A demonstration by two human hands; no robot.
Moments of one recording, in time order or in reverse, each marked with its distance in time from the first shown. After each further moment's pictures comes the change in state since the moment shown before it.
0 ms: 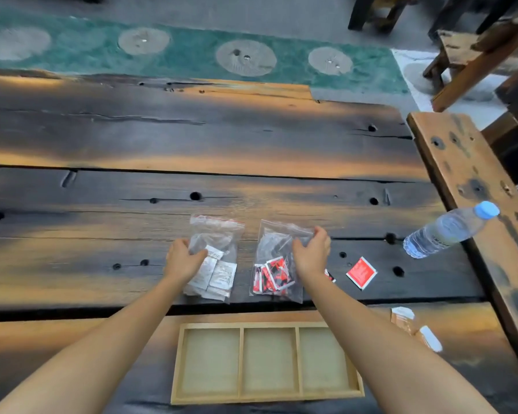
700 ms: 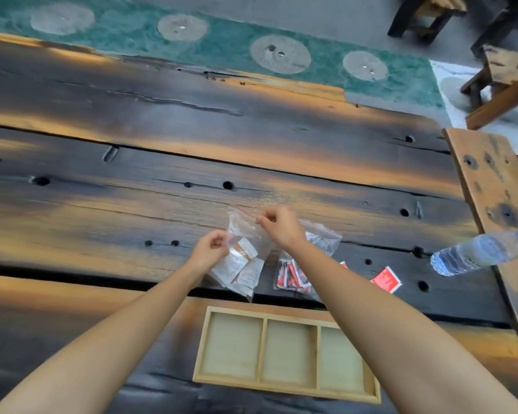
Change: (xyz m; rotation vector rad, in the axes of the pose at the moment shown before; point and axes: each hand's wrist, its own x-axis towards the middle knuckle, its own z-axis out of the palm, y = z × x) left_hand -0.026 -0.006 -0.020 -0.380 -0.206 0.111; right_hand -0.029 -0.090 0.061 -0.328 -0.466 -0.460
